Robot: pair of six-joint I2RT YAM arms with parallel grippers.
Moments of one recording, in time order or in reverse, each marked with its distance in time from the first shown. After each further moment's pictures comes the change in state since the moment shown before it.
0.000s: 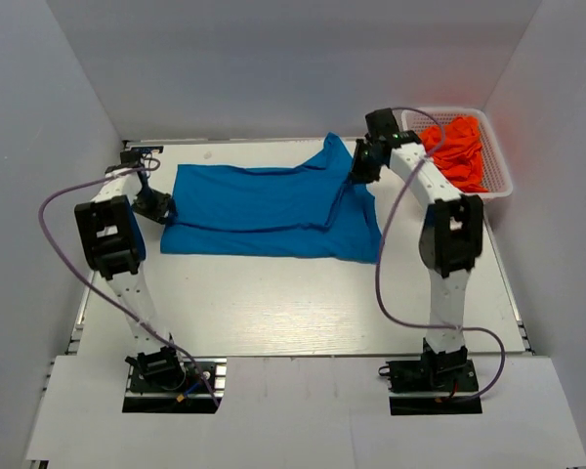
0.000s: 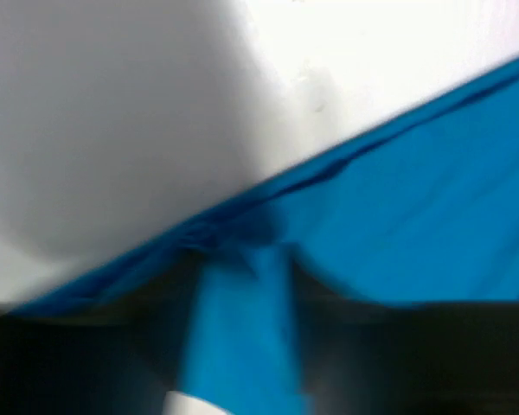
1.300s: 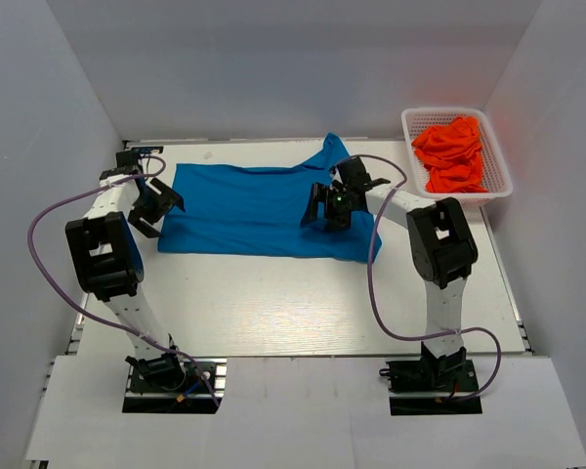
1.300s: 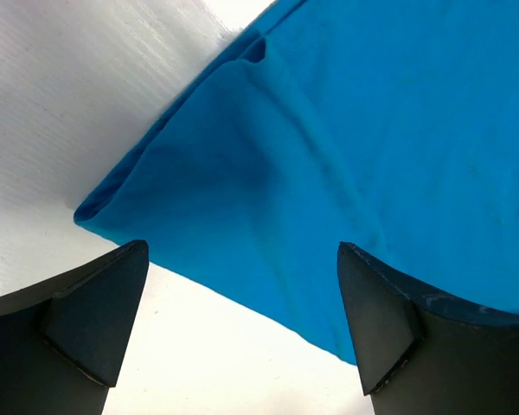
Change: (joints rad) left arm -0.019 -0.196 -0.142 0.004 0.045 0.230; right arm 0.144 -0.018 -0.445 0.414 -0.282 -0.002
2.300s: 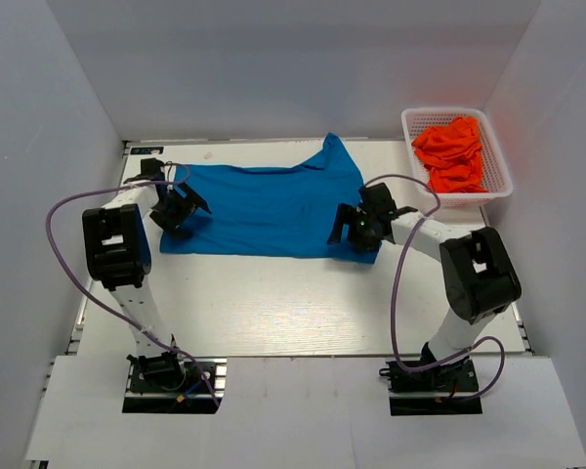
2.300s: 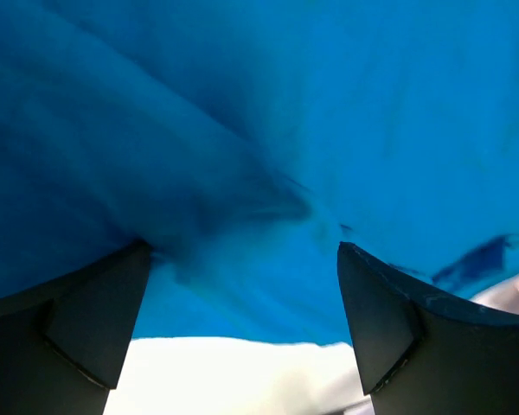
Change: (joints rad) left arm -0.087 0.087 -0.069 0.184 0.166 0.003; right arm -0.021 -0.335 -0.393 0.071 0.227 0.034
